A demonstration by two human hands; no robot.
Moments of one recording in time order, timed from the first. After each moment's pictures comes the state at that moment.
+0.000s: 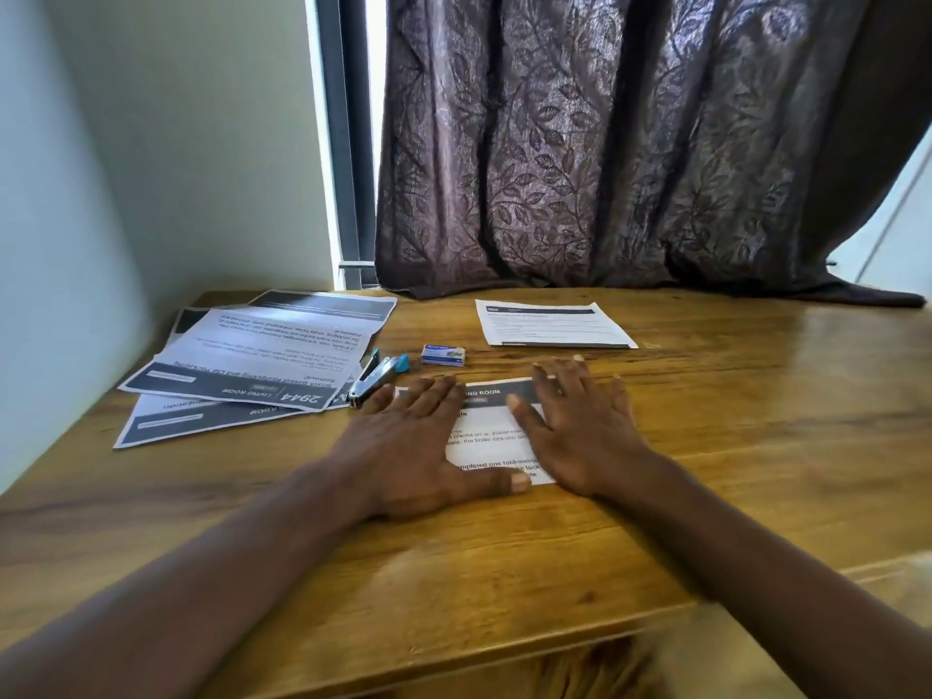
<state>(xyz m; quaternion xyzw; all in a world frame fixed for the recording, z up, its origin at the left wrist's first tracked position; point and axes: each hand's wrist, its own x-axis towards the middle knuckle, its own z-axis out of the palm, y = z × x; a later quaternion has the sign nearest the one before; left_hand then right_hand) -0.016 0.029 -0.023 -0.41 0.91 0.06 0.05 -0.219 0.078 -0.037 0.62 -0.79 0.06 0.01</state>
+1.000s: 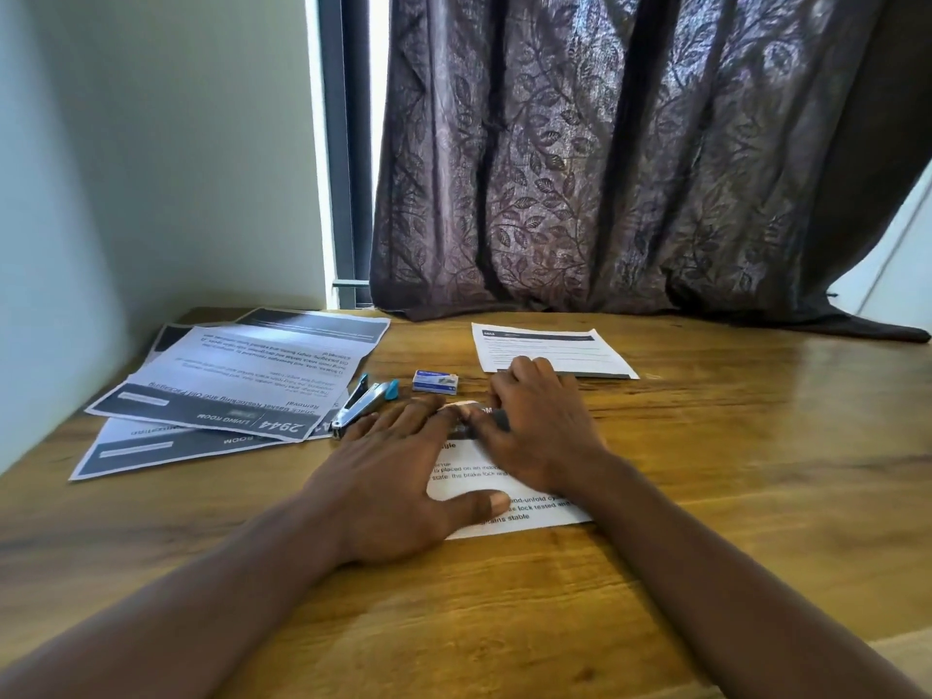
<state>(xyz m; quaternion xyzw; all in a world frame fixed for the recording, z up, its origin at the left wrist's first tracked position) -0.014 0.031 -0.020 -0.40 0.91 0.09 -0.07 -0.214 0.029 -0.031 0.69 -0.69 0.14 0.14</state>
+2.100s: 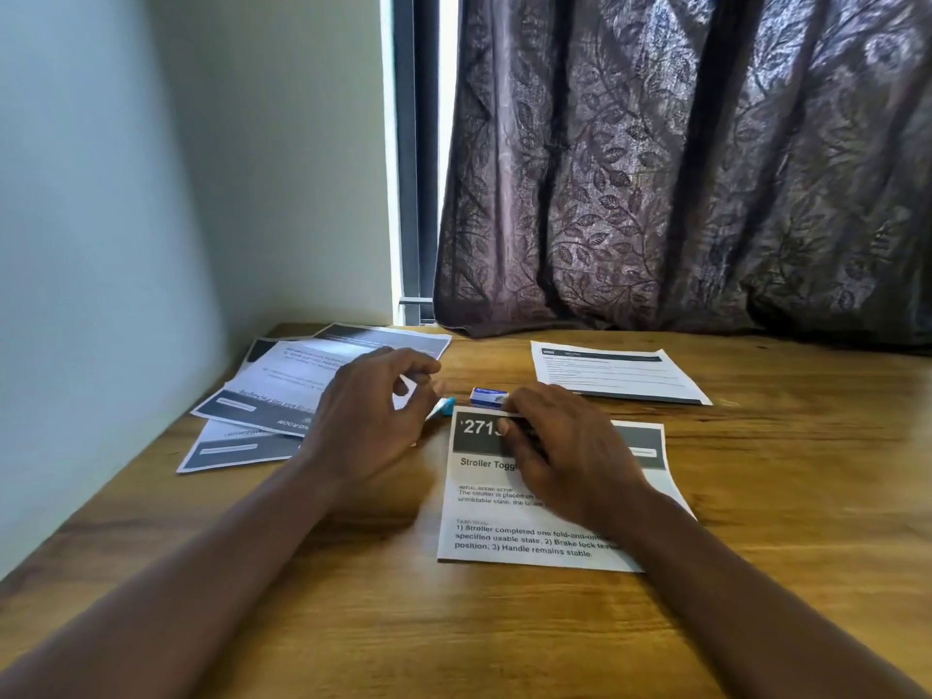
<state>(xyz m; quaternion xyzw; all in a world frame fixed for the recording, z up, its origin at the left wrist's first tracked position) 0.023 -0.033 -0.012 -0.45 0.79 0.04 -0.41 -0.200 0.028 -0.035 0.78 -0.53 0.30 0.16</state>
